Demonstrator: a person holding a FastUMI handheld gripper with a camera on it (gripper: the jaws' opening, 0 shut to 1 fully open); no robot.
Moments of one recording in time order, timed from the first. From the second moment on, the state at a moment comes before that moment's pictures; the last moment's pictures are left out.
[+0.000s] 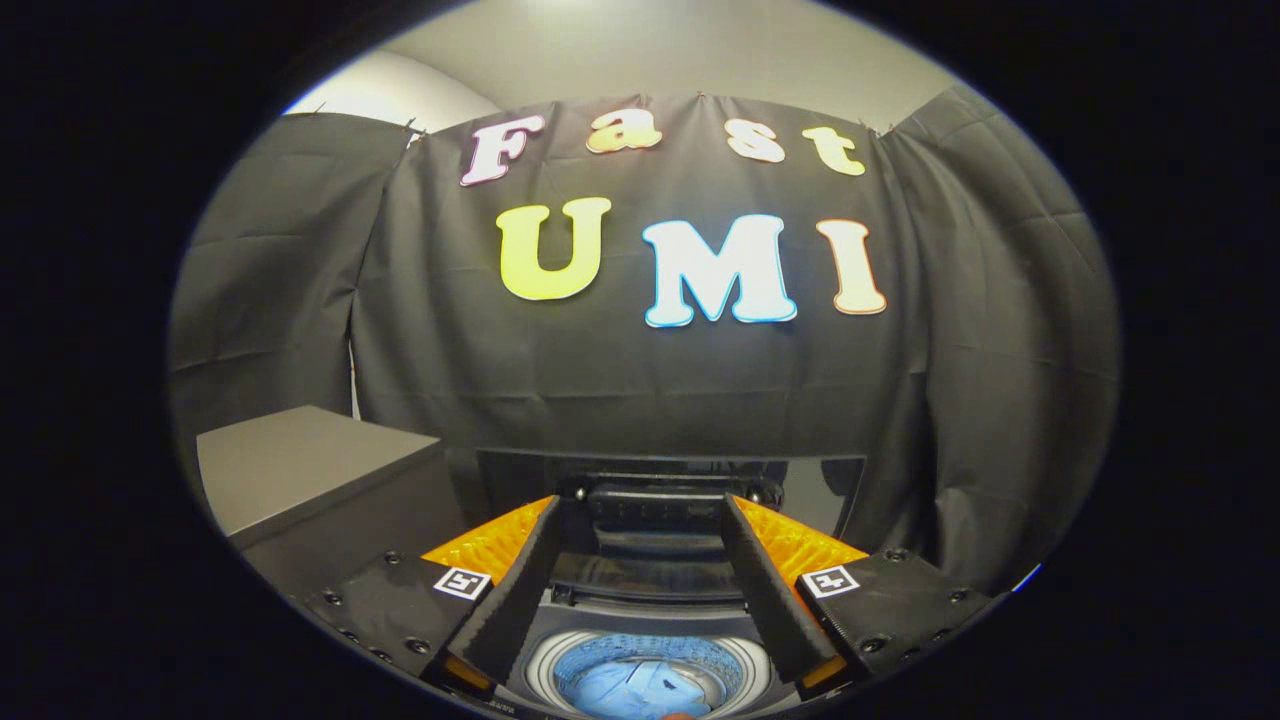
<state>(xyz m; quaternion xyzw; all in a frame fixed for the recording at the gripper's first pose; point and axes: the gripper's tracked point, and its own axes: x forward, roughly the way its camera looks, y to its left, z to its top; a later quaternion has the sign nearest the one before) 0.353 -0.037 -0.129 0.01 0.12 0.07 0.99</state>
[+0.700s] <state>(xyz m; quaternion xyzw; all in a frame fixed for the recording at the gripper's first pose) 0.458 -0.049 -0.130 0.04 0.12 0.04 0.99</state>
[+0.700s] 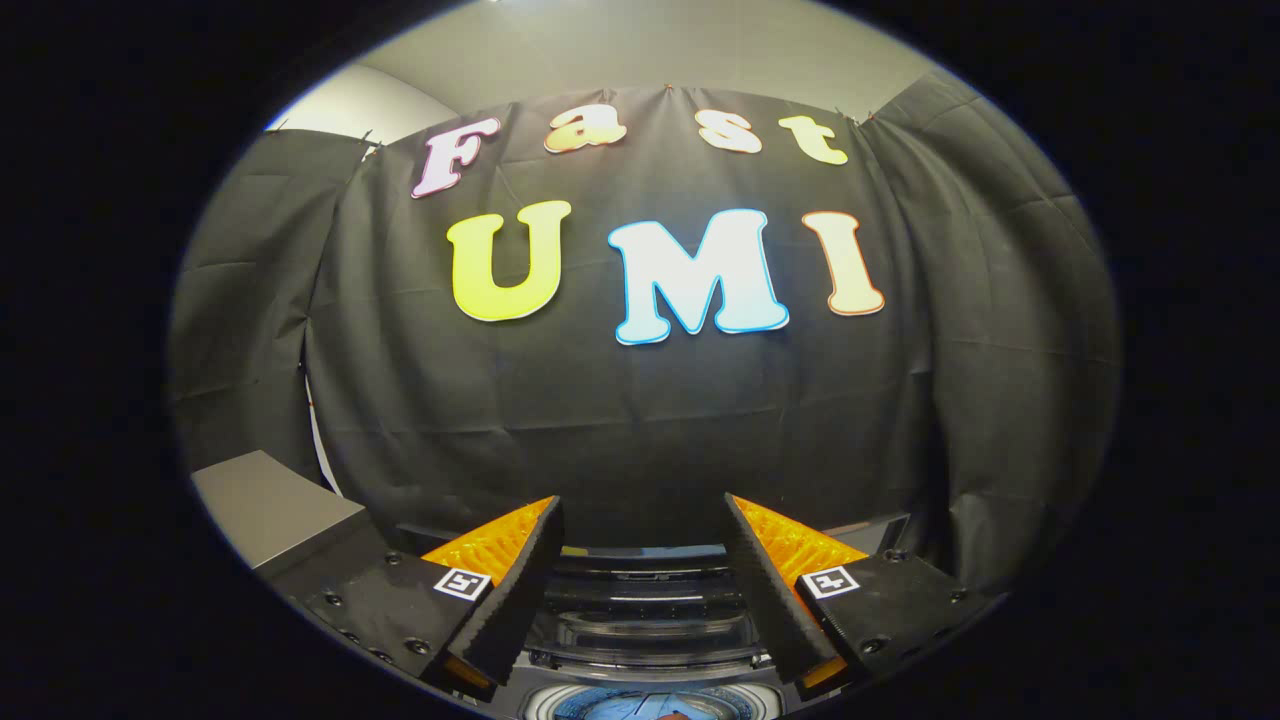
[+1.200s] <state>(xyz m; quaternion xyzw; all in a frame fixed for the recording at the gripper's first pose) 0.500 -0.052 -0.156 0.05 0.14 0.02 0.99</state>
